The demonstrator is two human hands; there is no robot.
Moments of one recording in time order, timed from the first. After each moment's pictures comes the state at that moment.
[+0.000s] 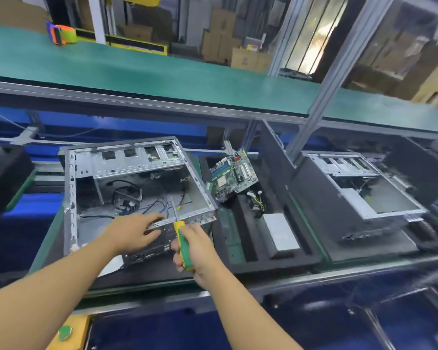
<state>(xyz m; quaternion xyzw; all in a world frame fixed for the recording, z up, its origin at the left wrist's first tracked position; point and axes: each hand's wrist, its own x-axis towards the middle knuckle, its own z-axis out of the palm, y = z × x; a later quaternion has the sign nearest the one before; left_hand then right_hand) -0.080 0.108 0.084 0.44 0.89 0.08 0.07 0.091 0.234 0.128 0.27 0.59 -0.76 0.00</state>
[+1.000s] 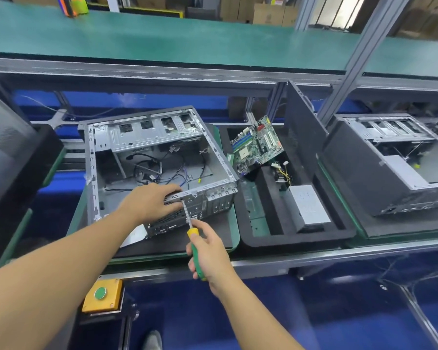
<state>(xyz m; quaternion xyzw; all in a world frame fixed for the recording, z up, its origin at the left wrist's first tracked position) -0.088 0.107 0.071 0.45 0.89 0.12 0.02 0.122 0.203 0.070 0.30 0.59 -0.75 0.01</state>
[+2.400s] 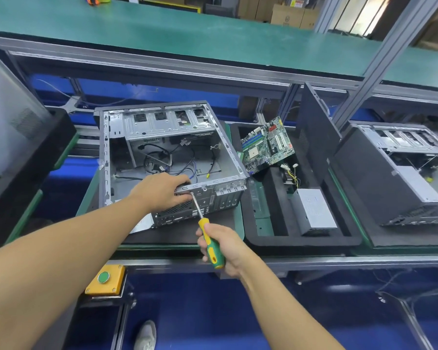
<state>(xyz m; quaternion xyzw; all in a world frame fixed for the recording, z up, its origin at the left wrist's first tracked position) -0.092 0.108 0.067 0.46 0.88 0.10 -0.02 0.120 0.237 0.068 0.28 0.52 -0.79 0.13</state>
